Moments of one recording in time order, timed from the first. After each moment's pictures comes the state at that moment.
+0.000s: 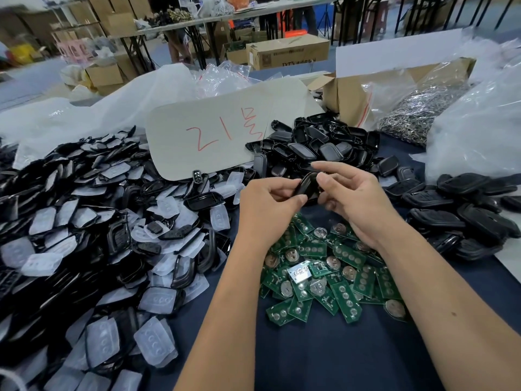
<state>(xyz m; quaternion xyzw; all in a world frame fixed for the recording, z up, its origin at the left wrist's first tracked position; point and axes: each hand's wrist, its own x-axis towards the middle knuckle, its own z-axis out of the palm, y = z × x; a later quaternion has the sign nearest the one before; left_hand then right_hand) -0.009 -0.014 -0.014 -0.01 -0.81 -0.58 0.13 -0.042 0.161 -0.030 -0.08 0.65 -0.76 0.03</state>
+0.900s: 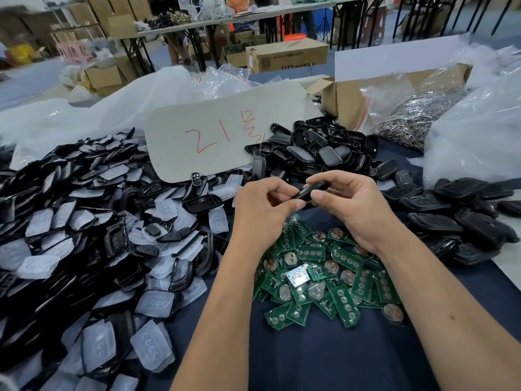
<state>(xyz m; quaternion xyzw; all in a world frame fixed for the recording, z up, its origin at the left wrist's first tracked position) -0.014 -0.023 -0.022 -0.02 -0.82 -0.55 0.14 -0.038 0.163 -0.029 -0.14 0.65 -0.74 0.03</state>
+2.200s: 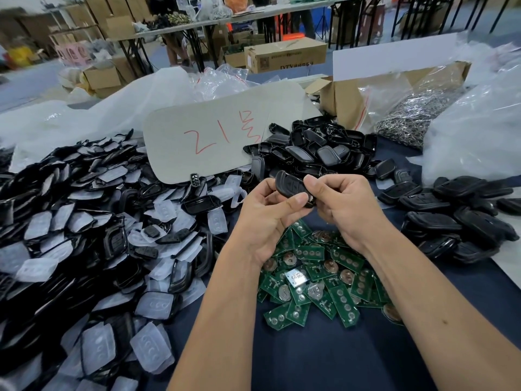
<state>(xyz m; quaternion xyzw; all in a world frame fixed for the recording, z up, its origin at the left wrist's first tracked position) -0.005 -0.010 -0.013 0.02 -0.50 -0.86 -0.04 -0.036 0.144 -0.024 -0.11 0.64 -0.76 0.03</state>
